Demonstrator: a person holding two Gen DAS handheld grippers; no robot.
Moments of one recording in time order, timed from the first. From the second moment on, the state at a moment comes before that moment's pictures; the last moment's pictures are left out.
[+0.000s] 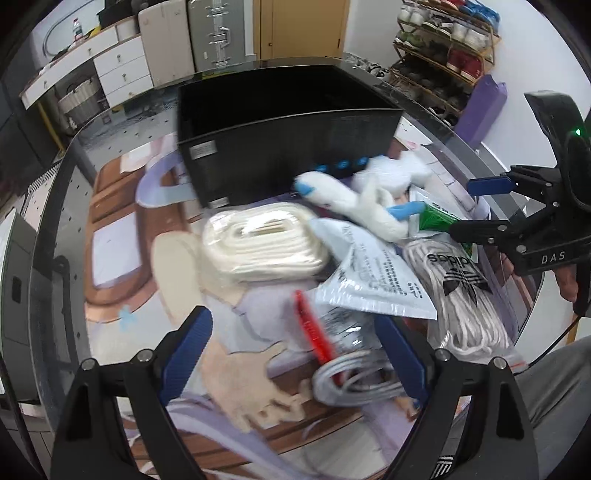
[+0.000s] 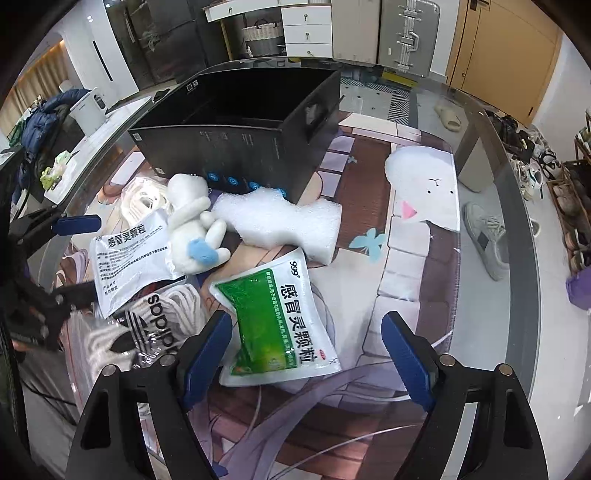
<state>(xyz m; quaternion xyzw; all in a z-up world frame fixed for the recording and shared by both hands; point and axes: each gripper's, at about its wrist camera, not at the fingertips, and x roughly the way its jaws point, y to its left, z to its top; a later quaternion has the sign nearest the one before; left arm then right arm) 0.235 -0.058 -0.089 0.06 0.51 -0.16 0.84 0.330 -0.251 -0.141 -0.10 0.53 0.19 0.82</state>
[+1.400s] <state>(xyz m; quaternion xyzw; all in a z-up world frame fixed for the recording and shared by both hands) 0.211 -0.024 -0.072 0.08 0.49 -0.14 0.86 0.321 -0.229 -0.149 -0.15 0.52 0.21 0.82</state>
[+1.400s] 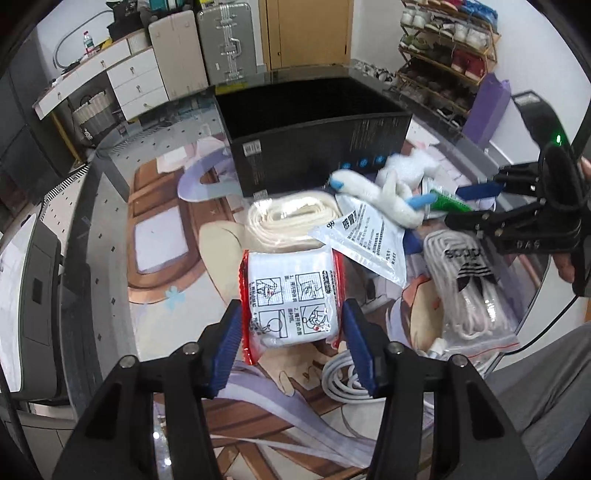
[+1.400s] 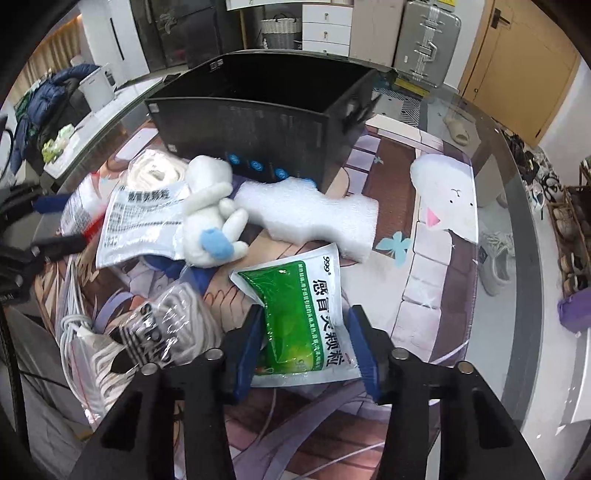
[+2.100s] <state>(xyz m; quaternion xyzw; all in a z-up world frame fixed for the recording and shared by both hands) 0.209 -0.032 -0.032 0.06 0.44 -0.15 0.88 0.291 -0.219 -0.098 -0.12 0.46 0.23 0.85</state>
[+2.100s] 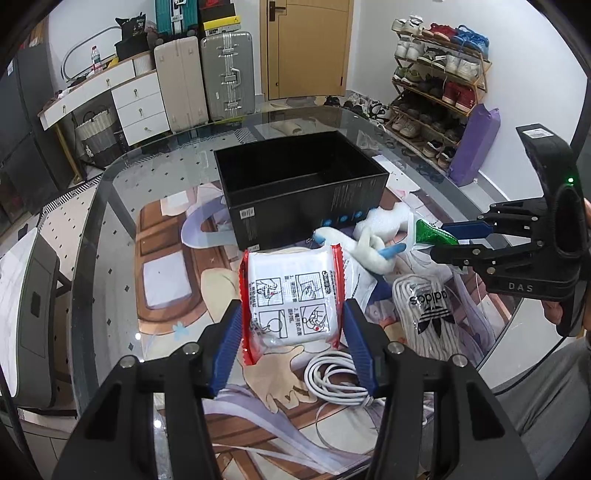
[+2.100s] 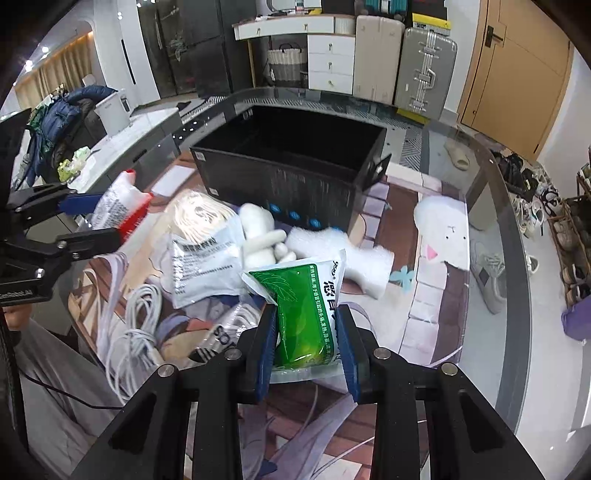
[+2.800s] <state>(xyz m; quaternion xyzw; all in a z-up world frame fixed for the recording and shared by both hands) 0.276 -0.042 -0.006 0.02 0.38 -0.14 0.91 0.348 -0.184 -0.050 -0.09 0.39 0.20 0.89</state>
